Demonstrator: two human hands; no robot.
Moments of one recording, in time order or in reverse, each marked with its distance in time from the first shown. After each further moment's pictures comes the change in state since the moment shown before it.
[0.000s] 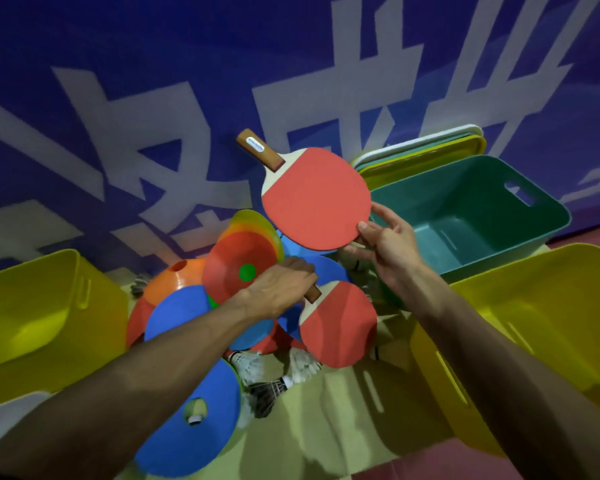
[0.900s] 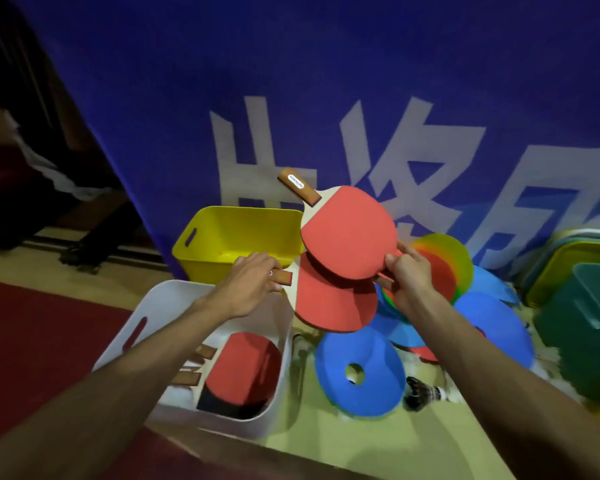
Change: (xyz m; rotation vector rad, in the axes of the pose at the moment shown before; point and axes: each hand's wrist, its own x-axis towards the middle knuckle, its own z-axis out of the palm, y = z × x) left_hand -0.429 -0.057 0.000 -0.322 0.333 -0.911; right_hand -0.152 0.144 0.267 -0.268 -0.157 0.089
